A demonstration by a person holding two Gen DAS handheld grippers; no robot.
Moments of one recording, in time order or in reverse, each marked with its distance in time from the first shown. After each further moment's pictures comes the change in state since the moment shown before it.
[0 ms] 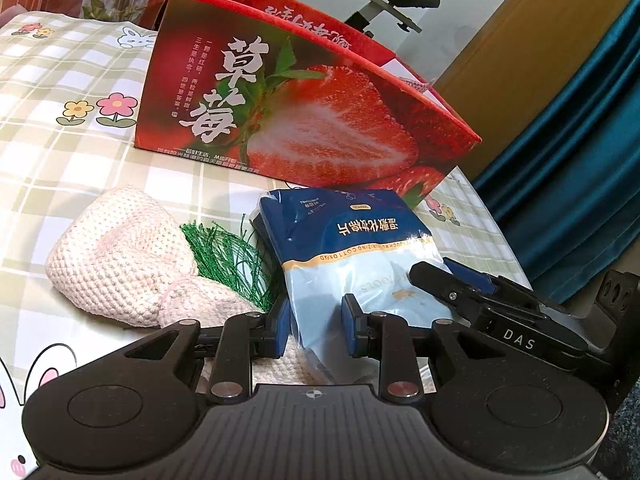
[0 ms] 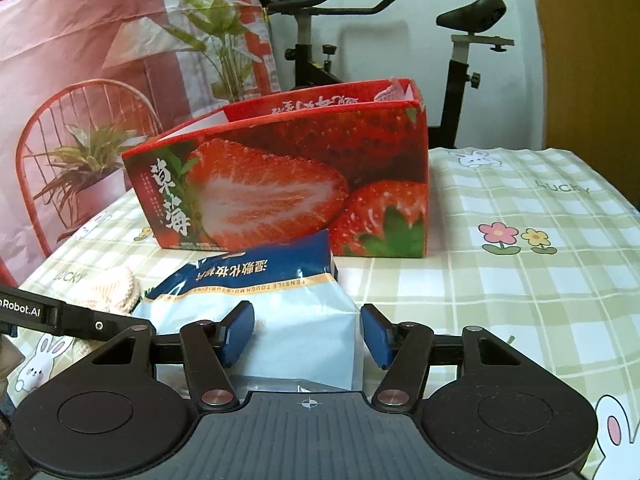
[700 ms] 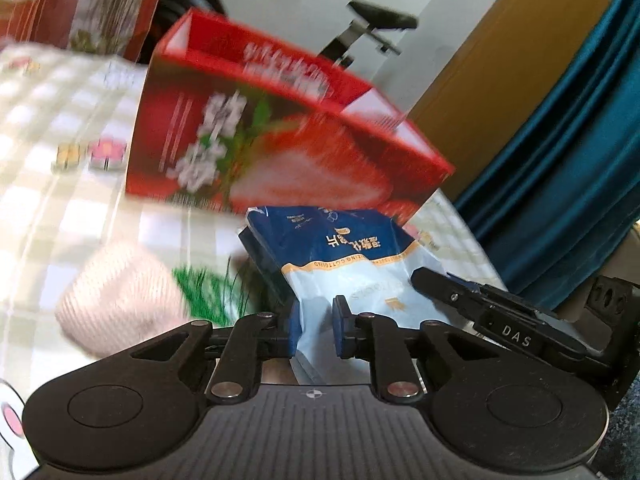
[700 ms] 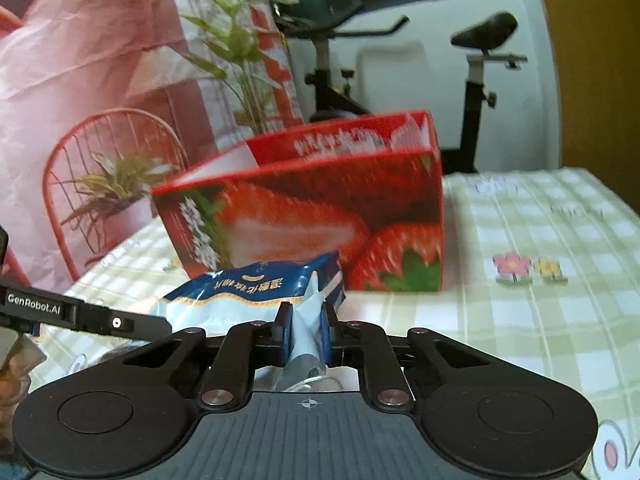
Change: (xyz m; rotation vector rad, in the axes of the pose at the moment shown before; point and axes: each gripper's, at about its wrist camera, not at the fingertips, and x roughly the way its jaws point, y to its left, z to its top) left arm -0.025 -0.009 0.017 0.049 -0.084 -0.042; right arm -0.023 0.001 0.018 0.005 -0.082 0.088
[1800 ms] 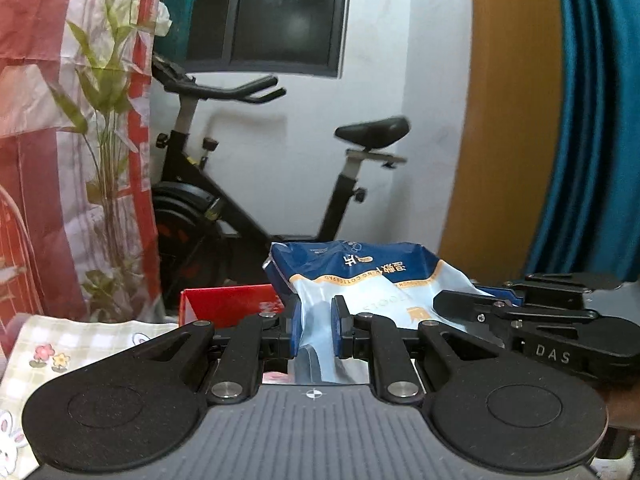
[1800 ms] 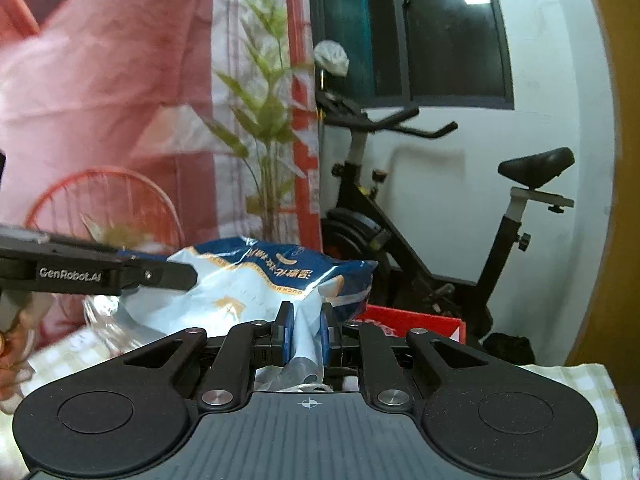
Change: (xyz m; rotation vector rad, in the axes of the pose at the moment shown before) left arm 0.020 -0.054 0.170 0.374 -0.298 0.238; right arm 0.076 0.009 0.174 -0.238 -0.159 -0.023
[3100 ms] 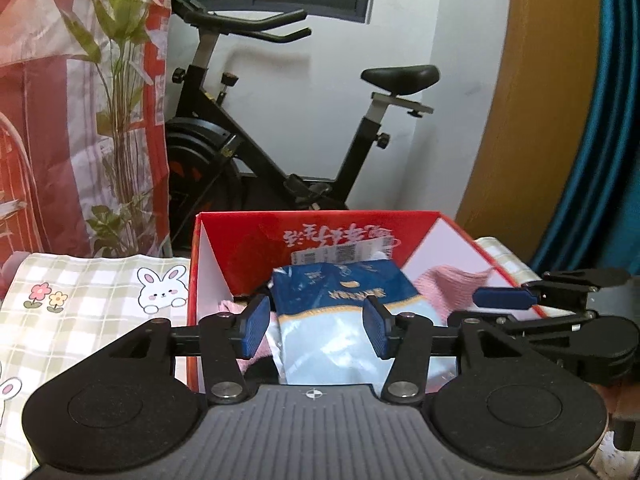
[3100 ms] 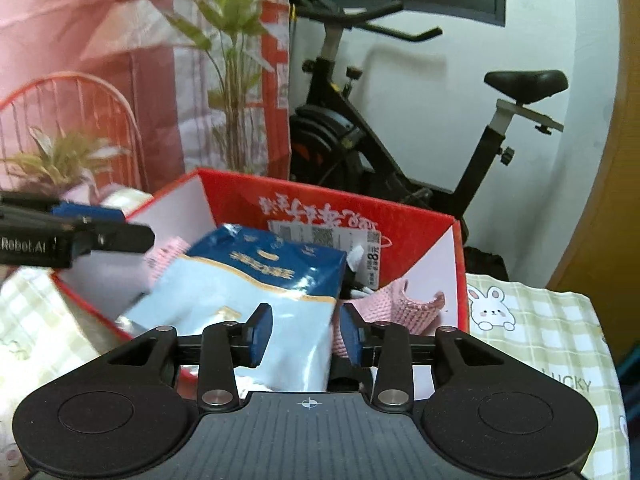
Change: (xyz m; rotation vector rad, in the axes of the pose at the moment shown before) left arm 0.008 0.027 -0.023 -0.077 0.152 0.006; right arm 0.039 0.015 -0.030 0.019 0.282 -0.094
